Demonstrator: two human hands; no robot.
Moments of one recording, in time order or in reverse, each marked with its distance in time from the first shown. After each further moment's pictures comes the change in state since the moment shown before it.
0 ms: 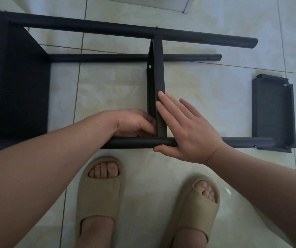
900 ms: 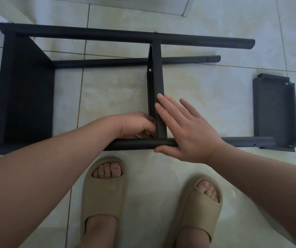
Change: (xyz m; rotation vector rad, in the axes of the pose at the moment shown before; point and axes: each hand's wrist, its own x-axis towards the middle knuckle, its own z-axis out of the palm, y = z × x) left_hand 0.000 0.000 0.004 0.194 0.113 -0.028; right_hand 0.000 -0.002 -0.005 0.013 -0.142 0.004
